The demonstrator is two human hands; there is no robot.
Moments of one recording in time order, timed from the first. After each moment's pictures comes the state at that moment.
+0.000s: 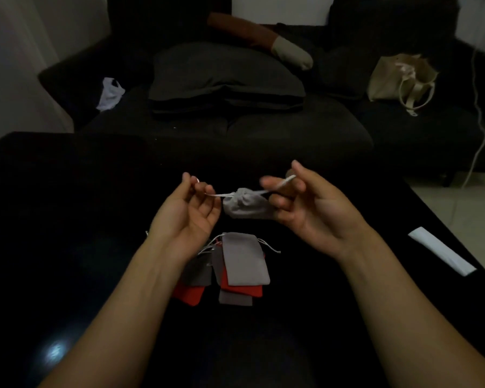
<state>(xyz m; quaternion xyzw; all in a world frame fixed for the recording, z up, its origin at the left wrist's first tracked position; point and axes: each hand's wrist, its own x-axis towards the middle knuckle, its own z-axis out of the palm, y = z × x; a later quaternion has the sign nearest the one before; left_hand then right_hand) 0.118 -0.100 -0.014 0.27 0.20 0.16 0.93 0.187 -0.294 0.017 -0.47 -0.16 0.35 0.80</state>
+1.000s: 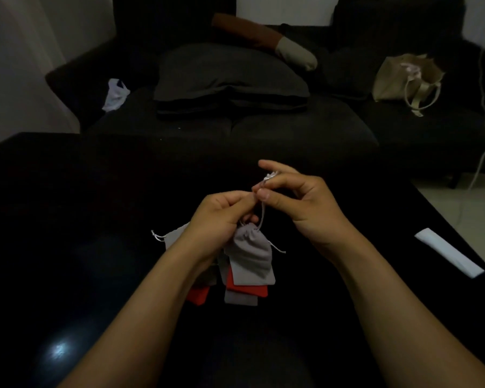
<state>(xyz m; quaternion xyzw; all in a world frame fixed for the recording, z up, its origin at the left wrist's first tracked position) 0.111 -0.130 -0.012 0.67 0.11 0.06 0.73 0.186 -0.277 0.004 -0.68 -0.34 0.09 0.65</state>
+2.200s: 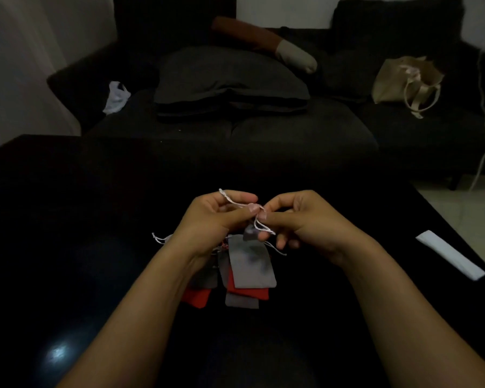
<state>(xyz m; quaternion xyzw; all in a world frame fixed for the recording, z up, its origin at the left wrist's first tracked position) 0.107 -0.121 -0.010 0.64 0.14 0.08 0.75 0.183 -0.284 0.008 -0.76 -0.23 0.29 0.54</state>
